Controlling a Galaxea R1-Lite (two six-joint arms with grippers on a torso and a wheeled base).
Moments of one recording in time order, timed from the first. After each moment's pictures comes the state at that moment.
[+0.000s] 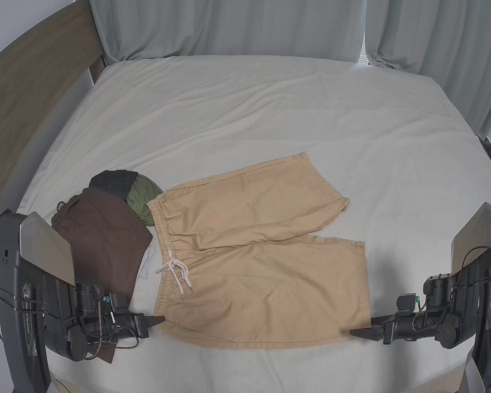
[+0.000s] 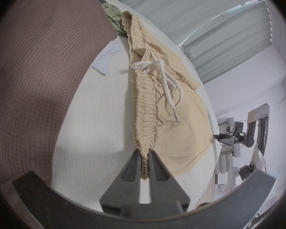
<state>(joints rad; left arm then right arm) -0.06 2.47 -0.20 -1.55 -0.59 -0.26 0.02 2.46 -0.10 -1.54 0.75 0.04</state>
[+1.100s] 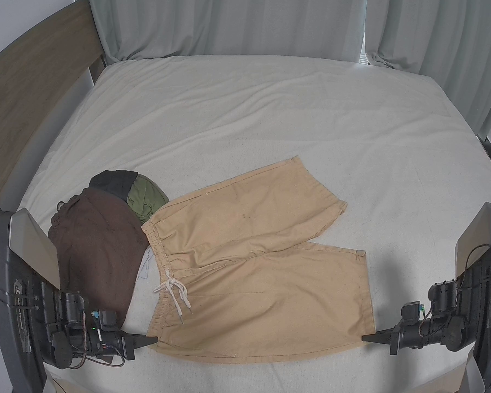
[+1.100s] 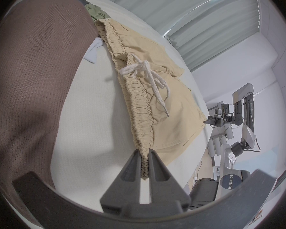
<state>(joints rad) 0.03 2.45 -0.02 -1.55 -0.76 -0.01 -0.02 2.47 -0.02 -1.53 0.81 -0.10</state>
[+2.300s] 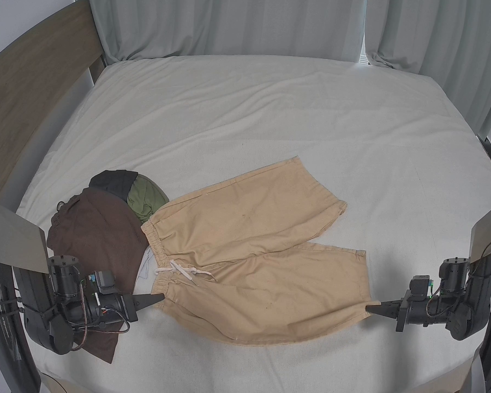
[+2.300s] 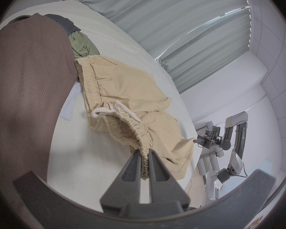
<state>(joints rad) -0.05 2.24 -0.18 -1.55 -0.77 -0.34 -0.03 2.31 -0.10 -1.54 0.89 -0.06</state>
